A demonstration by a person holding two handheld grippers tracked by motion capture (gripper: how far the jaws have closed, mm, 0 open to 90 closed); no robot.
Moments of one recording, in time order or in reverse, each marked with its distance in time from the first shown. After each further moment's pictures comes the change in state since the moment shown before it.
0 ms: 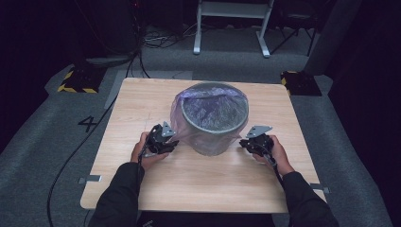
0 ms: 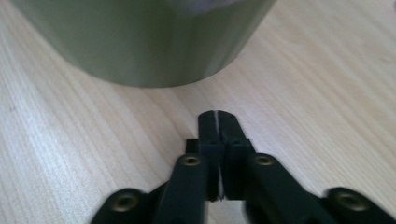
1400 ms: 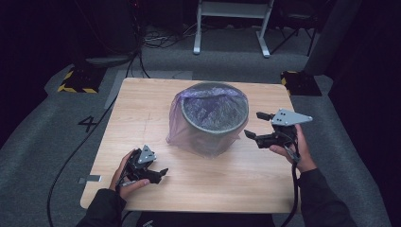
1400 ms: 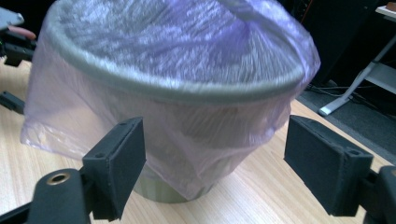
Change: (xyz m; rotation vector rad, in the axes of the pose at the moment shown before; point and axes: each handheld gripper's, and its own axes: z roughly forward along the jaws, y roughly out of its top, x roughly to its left) left arm -0.036 -0.066 -0.058 0.000 -0.042 -0.069; right arm 0.003 0.058 -0.116 -0.395 -0.006 0.003
